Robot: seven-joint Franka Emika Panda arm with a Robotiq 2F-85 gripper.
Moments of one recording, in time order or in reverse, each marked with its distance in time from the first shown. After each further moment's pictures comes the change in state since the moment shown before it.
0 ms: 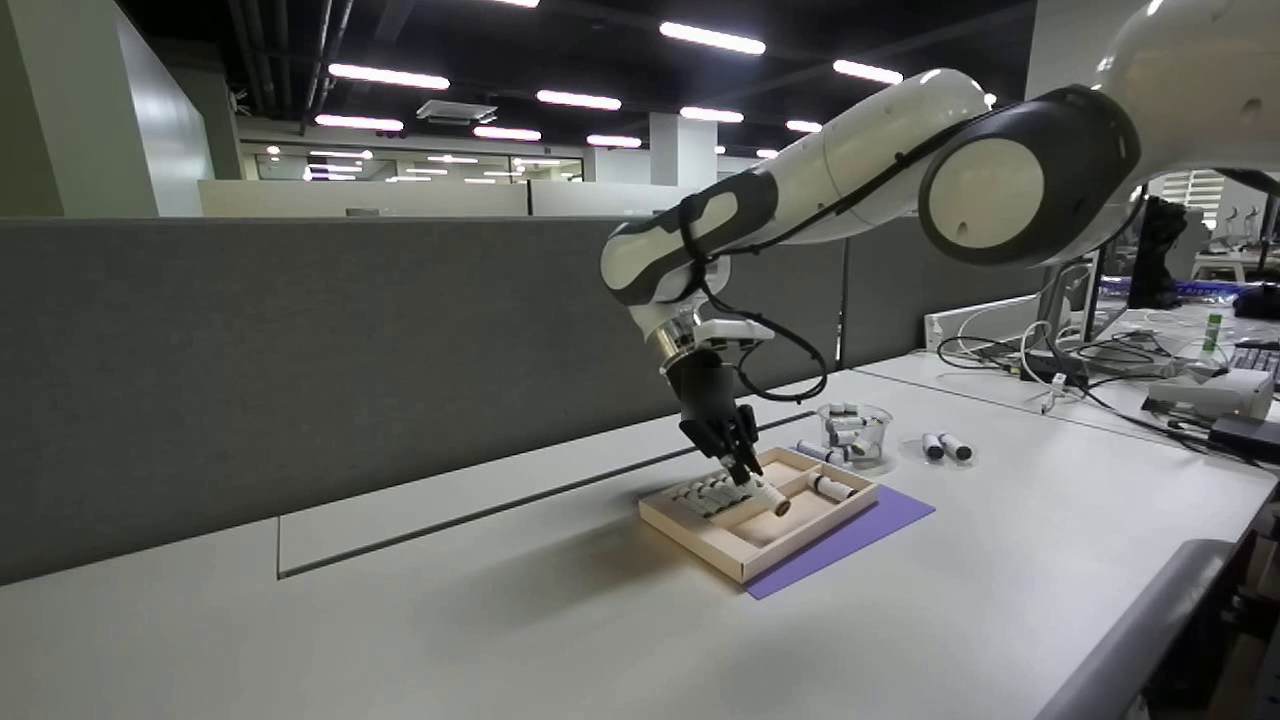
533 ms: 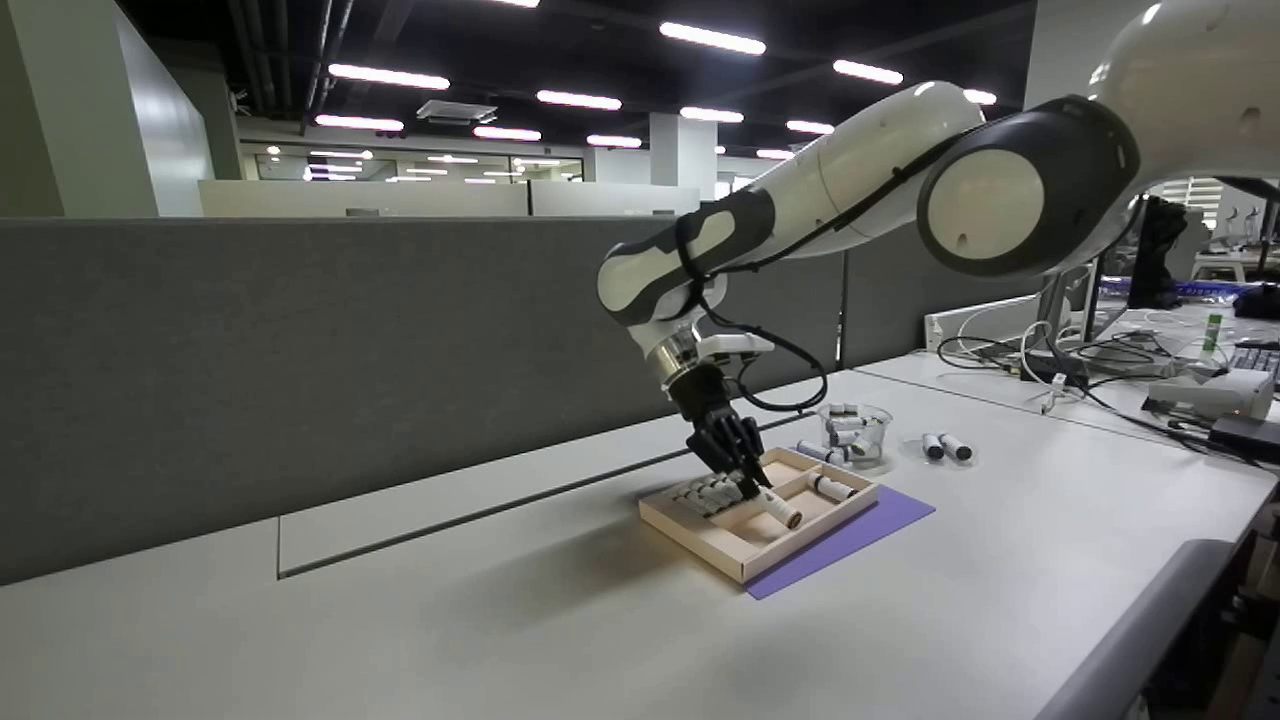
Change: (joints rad) arm 0.014 0.021 -0.001 -0.012 -0.041 0.000 -0.036
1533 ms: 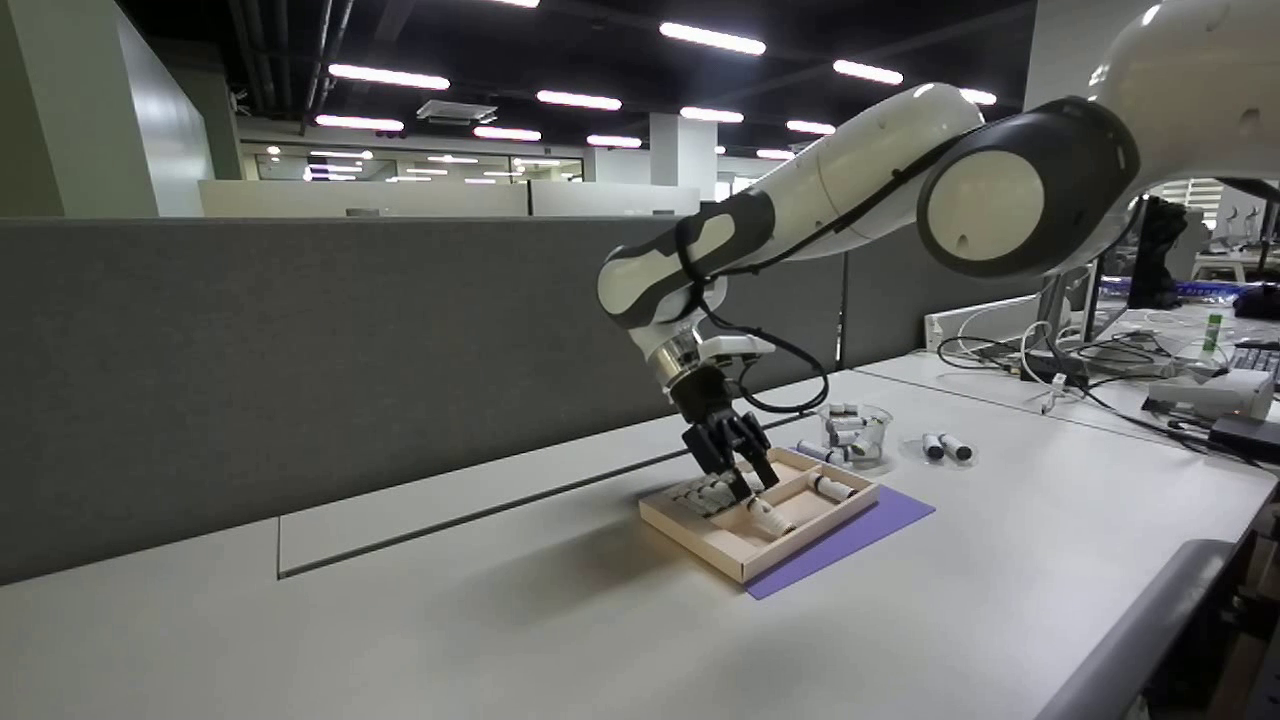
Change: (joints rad) arm 0.000 0.001 0.000 -0.004 -0.003 -0.008 -0.007
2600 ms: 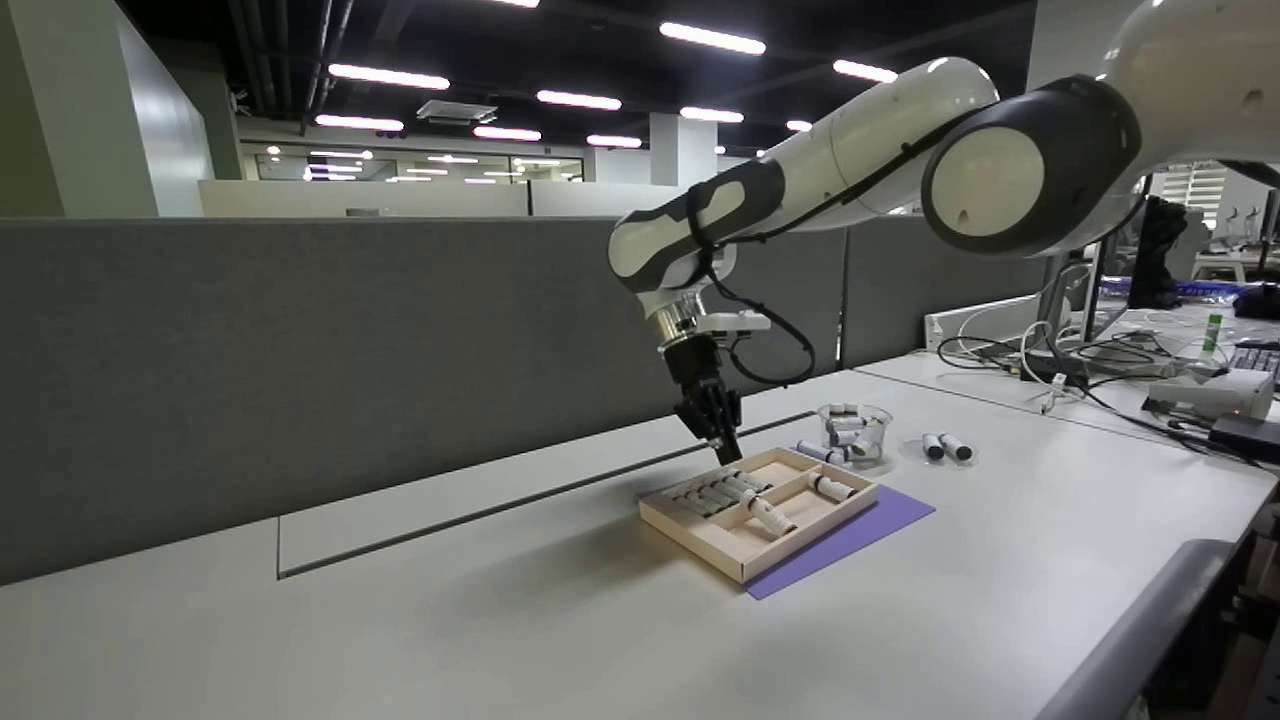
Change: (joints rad) arm -0.035 -0.046 0.002 0.020 0.009 0.165 -0.009
